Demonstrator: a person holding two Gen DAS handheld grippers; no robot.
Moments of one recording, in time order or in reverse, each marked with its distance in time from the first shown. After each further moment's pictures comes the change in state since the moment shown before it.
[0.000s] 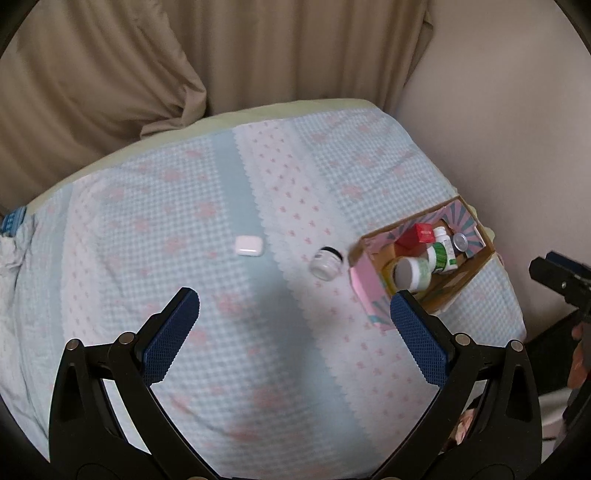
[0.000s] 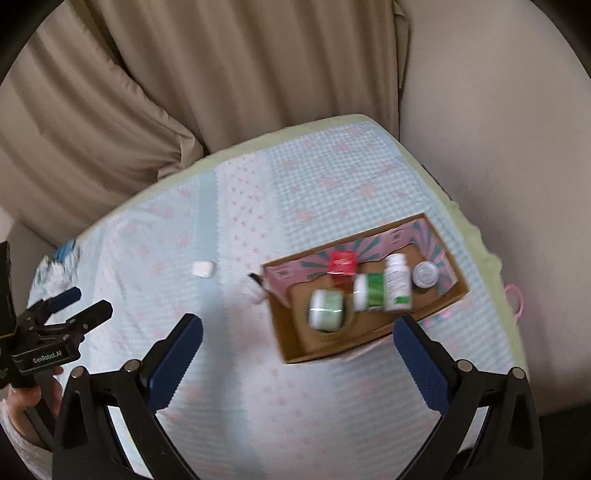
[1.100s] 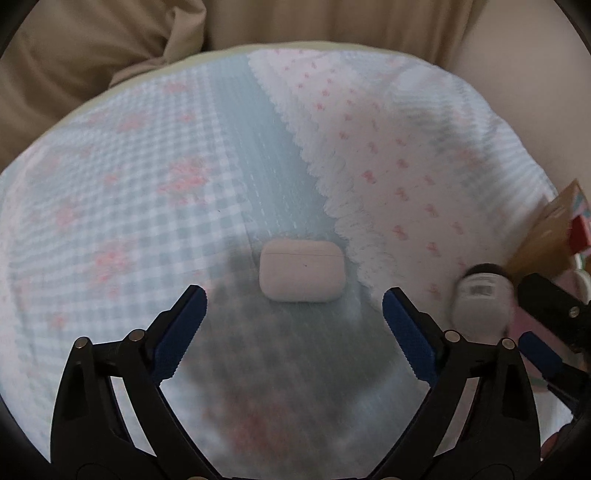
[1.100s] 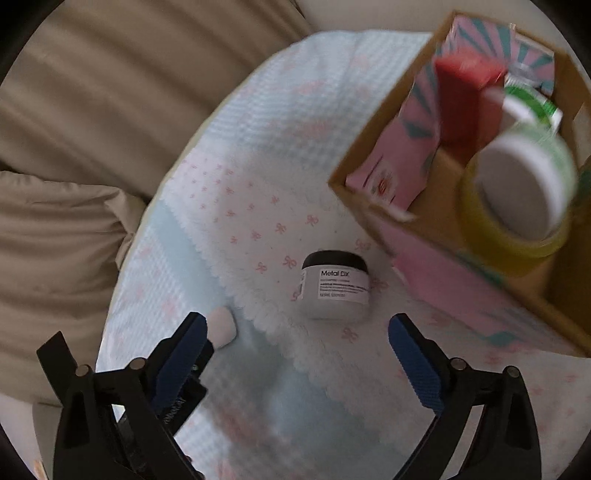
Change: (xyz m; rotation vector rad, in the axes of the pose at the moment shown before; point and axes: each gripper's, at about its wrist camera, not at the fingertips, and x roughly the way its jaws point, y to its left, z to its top) left arm 0.323 0.090 -0.007 -0.010 0.046 0.010; right arm 0.288 0.082 -0.053 0.645 -0.066 0.043
